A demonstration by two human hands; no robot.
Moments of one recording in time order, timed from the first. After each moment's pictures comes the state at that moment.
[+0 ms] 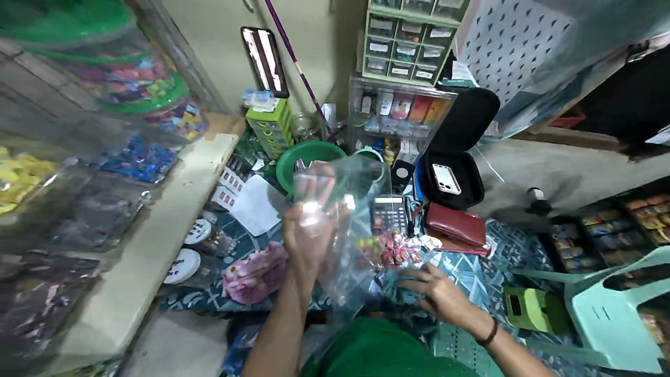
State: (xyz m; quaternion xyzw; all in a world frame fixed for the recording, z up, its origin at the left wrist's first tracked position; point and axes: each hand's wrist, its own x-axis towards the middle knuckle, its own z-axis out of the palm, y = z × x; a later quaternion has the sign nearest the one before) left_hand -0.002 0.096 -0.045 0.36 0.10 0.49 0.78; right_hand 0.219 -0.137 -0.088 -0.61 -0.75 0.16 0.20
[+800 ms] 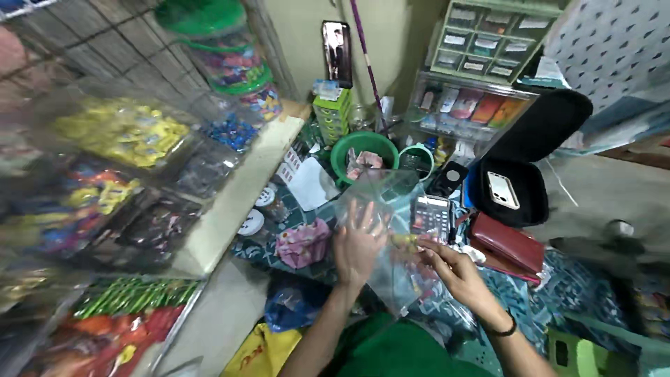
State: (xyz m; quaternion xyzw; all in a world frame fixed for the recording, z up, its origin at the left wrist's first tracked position) left_hand -0.017 0.034 -0.072 0.26 0.20 0.56 0.76; right_hand 0.179 -0.066 -0.041 -0.56 -0.62 0.36 0.43
